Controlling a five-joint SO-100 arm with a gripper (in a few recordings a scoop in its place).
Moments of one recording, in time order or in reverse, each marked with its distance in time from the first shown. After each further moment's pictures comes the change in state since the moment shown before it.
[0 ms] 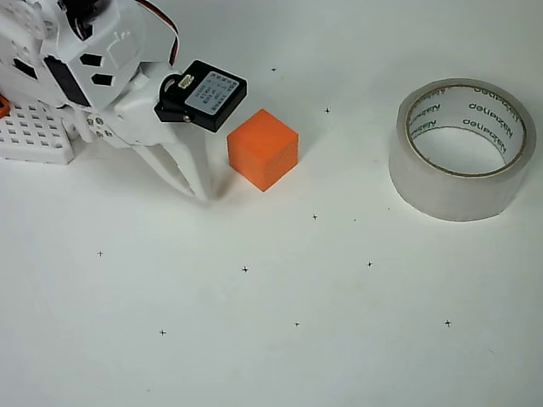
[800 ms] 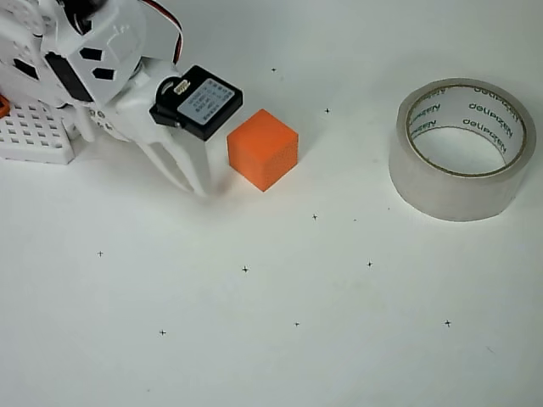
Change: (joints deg) arm -2.4 8.1 -7.9 0.4 10.9
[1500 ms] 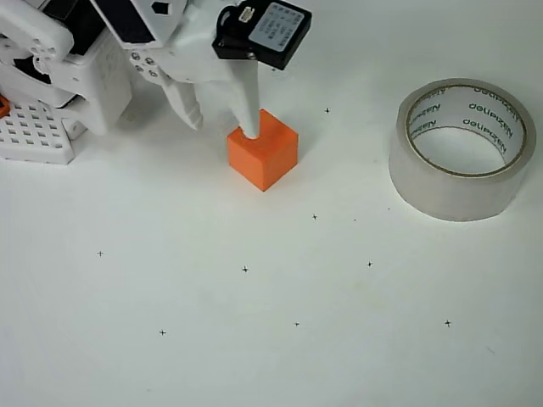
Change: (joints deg) arm -13.0 -38.1 -27.9 -5.3 1.3
